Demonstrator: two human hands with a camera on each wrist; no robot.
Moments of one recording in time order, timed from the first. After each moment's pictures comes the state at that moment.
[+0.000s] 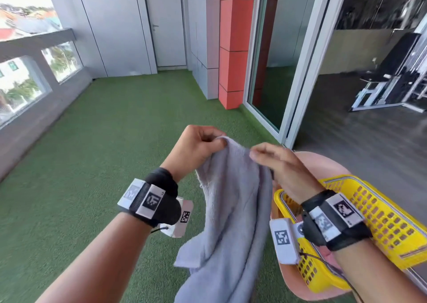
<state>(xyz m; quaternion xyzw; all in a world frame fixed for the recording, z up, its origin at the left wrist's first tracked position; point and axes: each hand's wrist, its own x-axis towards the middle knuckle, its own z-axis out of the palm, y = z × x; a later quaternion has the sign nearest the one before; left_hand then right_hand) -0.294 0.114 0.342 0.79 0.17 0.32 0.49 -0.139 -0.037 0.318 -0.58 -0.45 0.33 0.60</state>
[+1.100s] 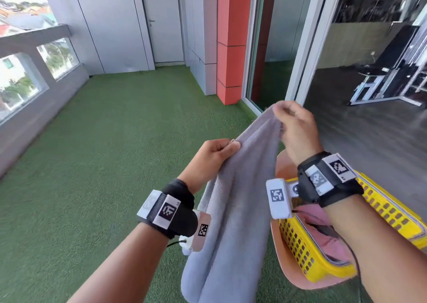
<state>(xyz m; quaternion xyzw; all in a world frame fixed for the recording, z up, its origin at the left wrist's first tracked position) -0.278 0.080 0.308 0.77 0.15 0.25 0.56 -0.104 -0.014 0.347 -0.57 -0.34 0.14 0.74</state>
